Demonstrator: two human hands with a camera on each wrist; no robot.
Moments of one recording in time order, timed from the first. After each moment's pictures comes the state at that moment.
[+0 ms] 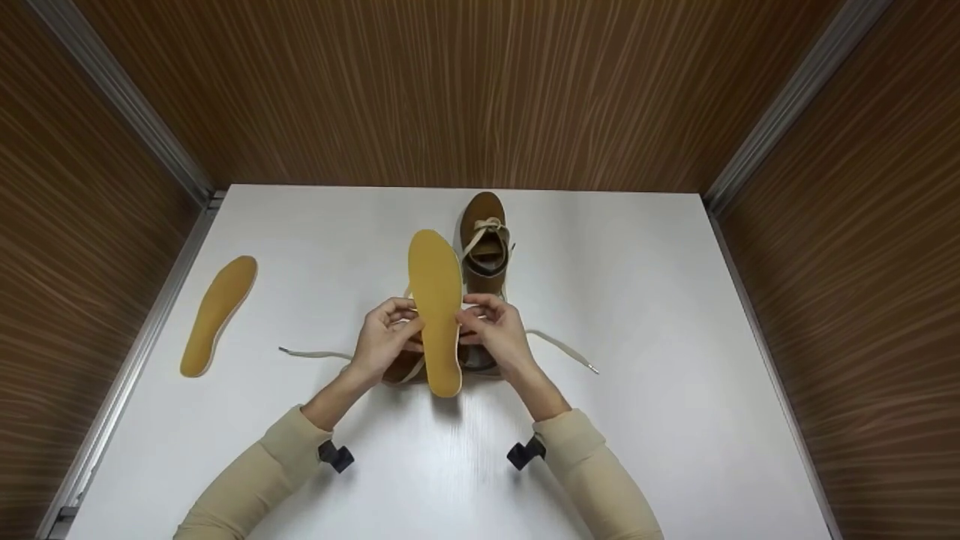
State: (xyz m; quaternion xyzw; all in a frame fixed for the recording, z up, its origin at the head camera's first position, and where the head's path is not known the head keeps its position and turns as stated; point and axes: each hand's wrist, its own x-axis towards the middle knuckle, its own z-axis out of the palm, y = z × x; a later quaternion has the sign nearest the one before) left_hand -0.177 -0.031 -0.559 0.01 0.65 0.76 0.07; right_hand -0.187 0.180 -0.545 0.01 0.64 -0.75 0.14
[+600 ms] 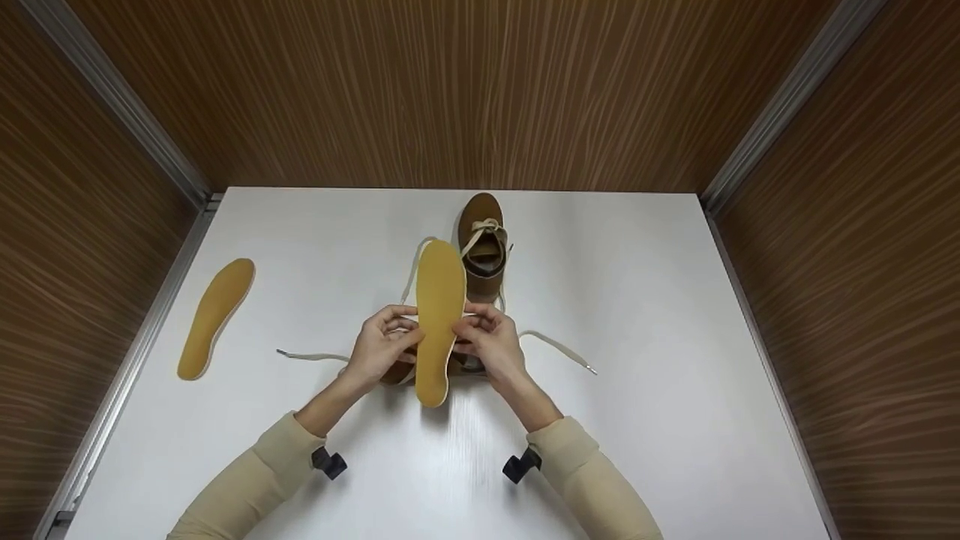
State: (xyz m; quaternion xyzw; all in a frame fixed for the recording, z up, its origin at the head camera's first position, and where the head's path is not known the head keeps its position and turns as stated) left_hand -0.171 -0.041 -0.569 0.01 0.67 0.74 0.10; right_hand -0.175 0.167 -0.552 0.07 0.61 -0.78 0.13
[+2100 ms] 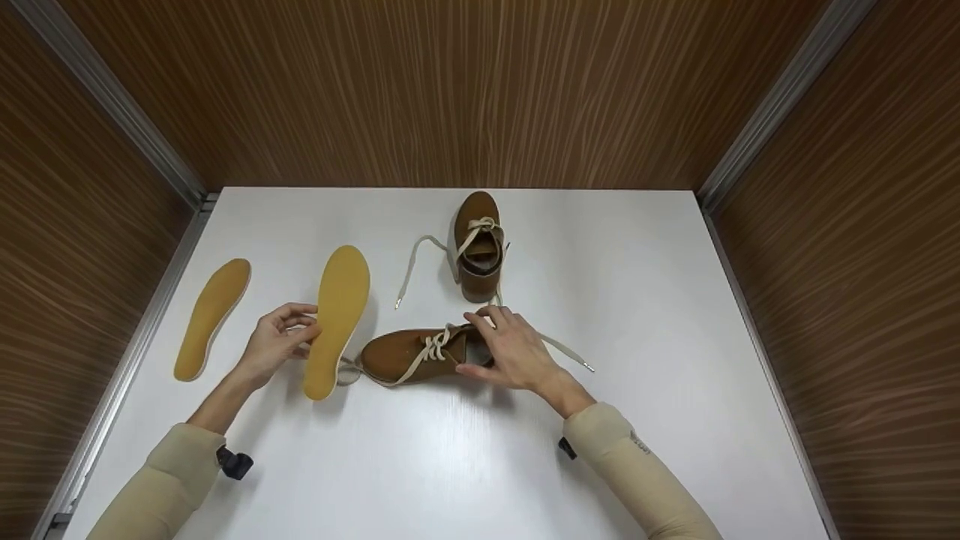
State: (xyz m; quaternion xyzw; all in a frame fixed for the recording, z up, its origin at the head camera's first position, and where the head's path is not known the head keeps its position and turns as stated) left_hand -0.175 -0.203 -0.581 -0.03 0.73 0.67 0.11; right_hand -0.186 0.226 -0.584 -0.35 0.92 -0.18 -0.07
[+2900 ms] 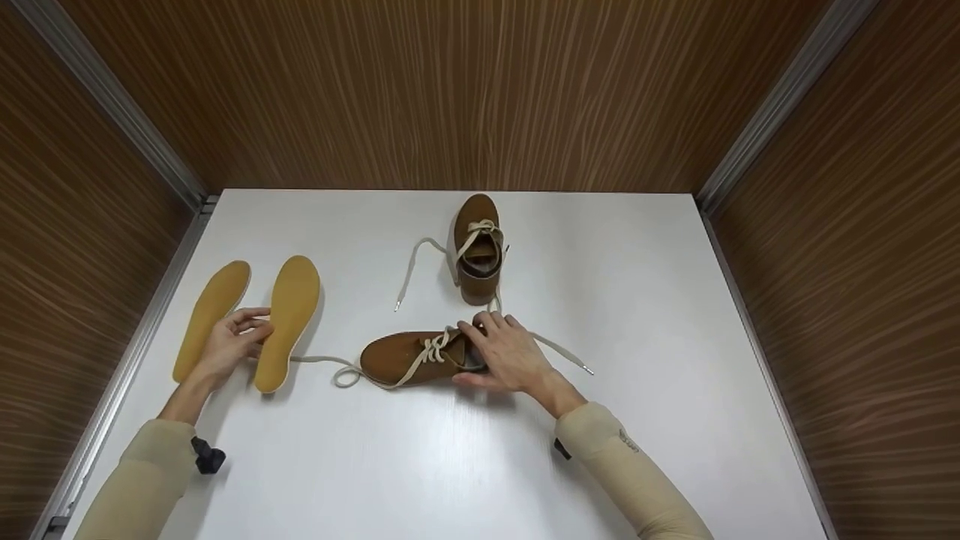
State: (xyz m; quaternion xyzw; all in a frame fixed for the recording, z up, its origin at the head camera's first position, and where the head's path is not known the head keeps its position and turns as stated) left_hand -0.185 -0.283 -0.608 -0.11 0.76 0.63 0.08; right_hand -0.193 0.223 -0.598 -0.38 0.91 -0.08 -0.09
